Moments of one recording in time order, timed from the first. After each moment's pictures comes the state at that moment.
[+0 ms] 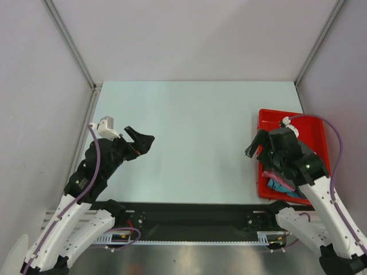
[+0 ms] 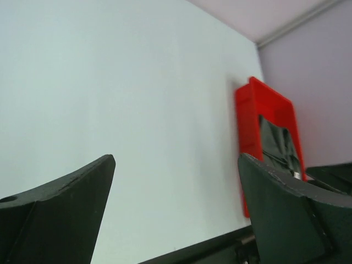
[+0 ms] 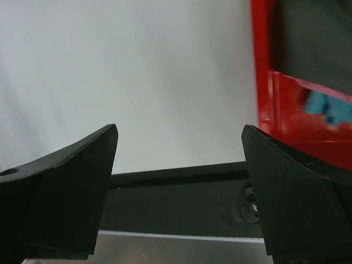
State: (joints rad) left arm -0.50 0.59 0.80 -0.49 -0.08 -0.75; right arm 0.42 0.76 1.00 -1.01 0.18 0.80
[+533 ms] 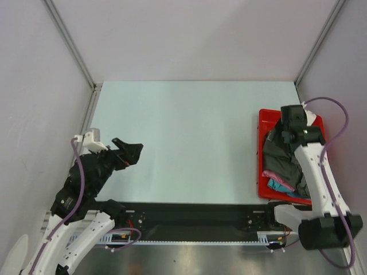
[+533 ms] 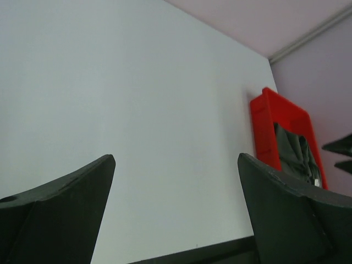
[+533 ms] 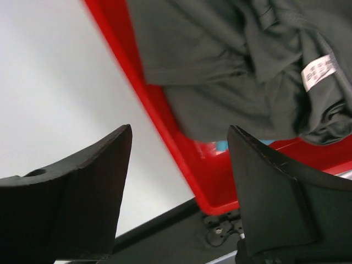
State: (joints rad) left arm -0.50 0.38 0.82 -0.68 -0.23 -0.70; right arm 0.07 1.05 1.17 -1.07 0.34 0.61
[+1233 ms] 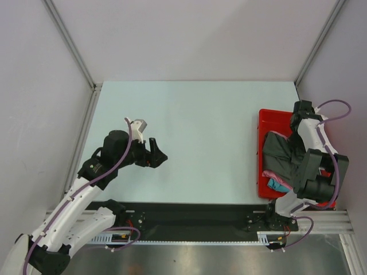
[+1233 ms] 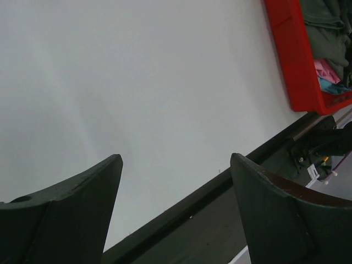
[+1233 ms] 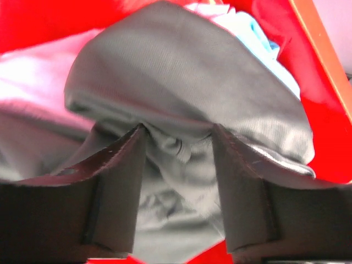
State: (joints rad) left arm -0.49 0.77 0.81 -0.60 0.24 -0.40; right arm -0.26 1.55 1.17 -0.82 0.52 0.50
